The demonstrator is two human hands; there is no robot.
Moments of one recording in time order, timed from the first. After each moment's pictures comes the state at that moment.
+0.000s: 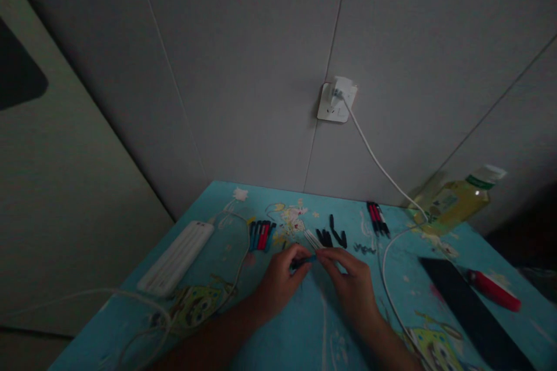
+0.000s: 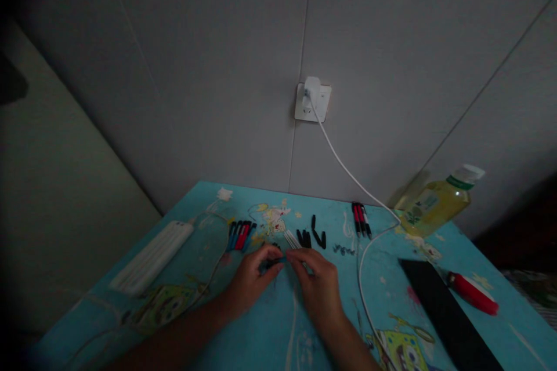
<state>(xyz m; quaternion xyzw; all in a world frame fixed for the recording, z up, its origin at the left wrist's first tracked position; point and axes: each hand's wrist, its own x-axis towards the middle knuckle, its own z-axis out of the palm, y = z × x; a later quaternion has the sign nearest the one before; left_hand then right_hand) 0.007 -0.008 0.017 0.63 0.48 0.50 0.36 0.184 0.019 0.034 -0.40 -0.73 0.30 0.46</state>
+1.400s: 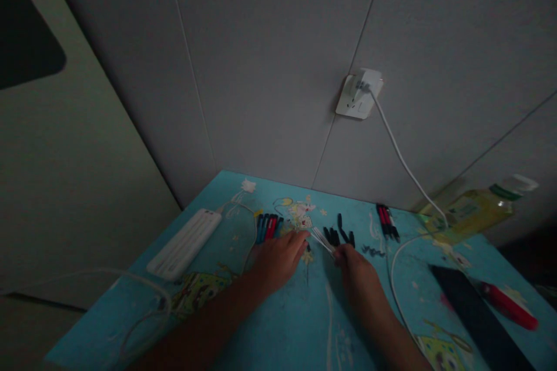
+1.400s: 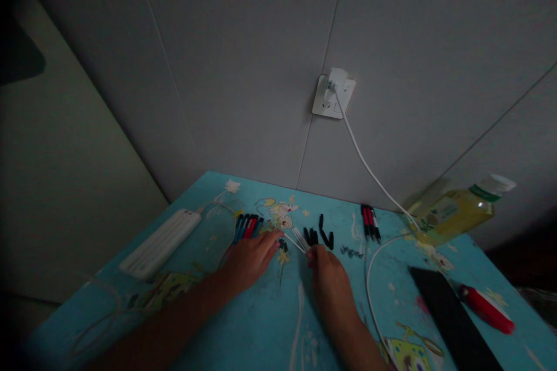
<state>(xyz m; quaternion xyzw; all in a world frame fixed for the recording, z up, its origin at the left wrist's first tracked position) -0.023 0.001 0.026 0.76 0.60 0.25 0.04 0.201 0.037 0.008 -0.52 -0.82 0.11 0.22</state>
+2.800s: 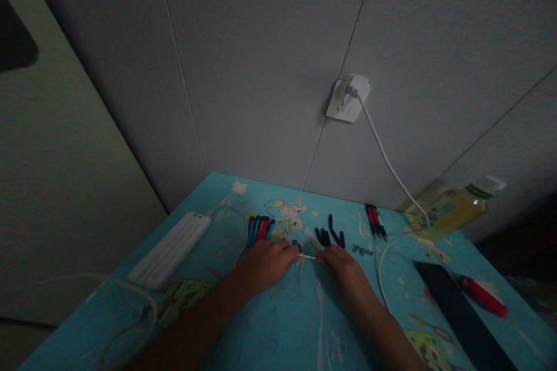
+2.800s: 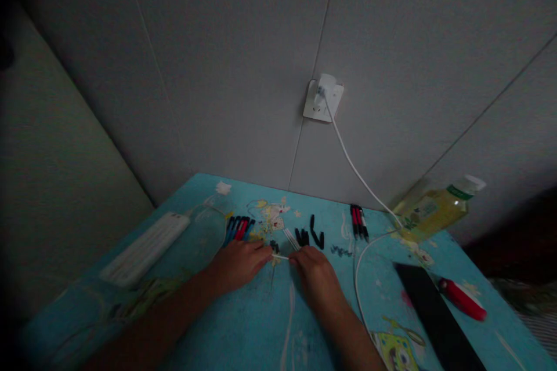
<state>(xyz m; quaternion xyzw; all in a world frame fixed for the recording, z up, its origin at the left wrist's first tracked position) -0.032 0.003 0.027 0.83 0.54 0.12 0.00 0.196 0.037 0.029 -0.40 -0.88 0.14 0.23</state>
